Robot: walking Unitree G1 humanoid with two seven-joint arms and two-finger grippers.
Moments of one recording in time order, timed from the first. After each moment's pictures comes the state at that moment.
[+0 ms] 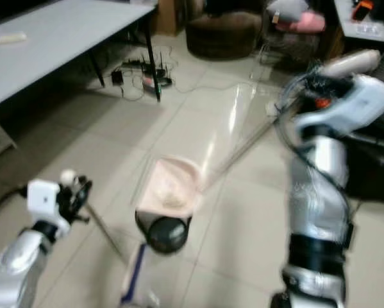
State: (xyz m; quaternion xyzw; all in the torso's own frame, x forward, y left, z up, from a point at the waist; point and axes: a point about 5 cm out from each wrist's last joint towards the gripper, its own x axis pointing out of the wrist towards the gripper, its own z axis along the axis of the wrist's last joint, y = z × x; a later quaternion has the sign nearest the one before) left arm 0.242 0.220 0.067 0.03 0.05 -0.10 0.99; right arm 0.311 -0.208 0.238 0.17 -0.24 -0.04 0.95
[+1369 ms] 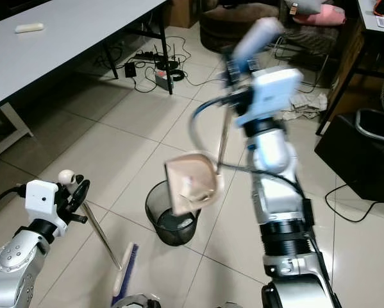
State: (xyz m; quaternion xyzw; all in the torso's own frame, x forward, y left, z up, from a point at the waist) left arm 0.243 0.222 0.068 0.05 0.05 -0.09 0.99; right arm 0.320 -0.125 0.244 -0.06 -0.33 0.17 0.93
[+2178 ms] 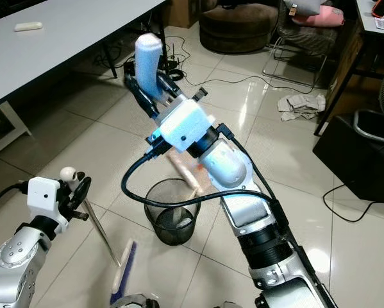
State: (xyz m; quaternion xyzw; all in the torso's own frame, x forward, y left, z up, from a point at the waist) left arm 0.247 0.221 0.070 0.06 0.04 -0.10 0.99; right arm 0.286 -0.051 0.247 -0.19 -0.38 0.33 0.84
